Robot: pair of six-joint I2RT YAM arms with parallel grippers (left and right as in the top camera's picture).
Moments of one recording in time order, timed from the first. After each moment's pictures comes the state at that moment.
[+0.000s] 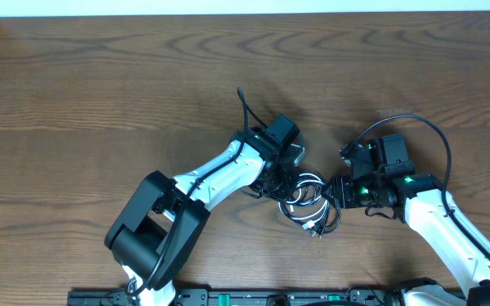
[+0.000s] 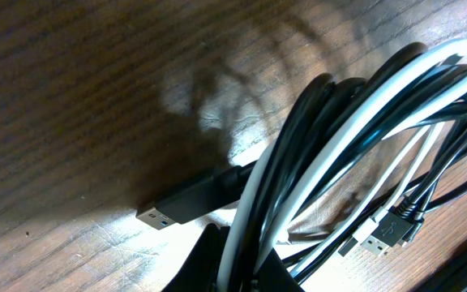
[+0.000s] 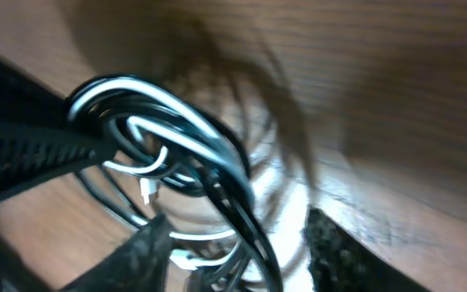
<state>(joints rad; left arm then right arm) -0.69 1.88 1.17 -0.72 0.38 -0.22 0.22 1.34 0.64 -0.54 -0.45 0.16</state>
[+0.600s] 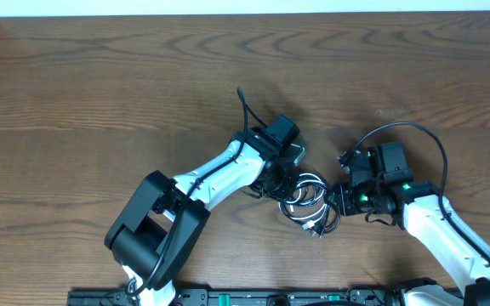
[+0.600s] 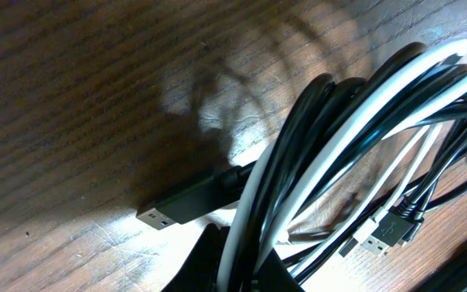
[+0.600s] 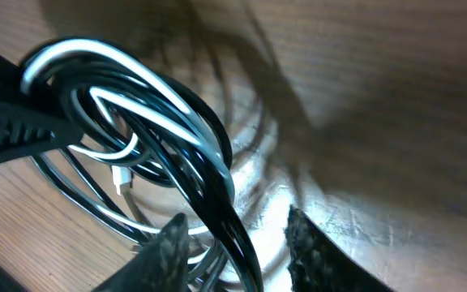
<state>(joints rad) -0.69 1.88 1.17 -0.72 0.38 -0.22 0.22 1.34 0.57 -0.47 -0.43 0.13</state>
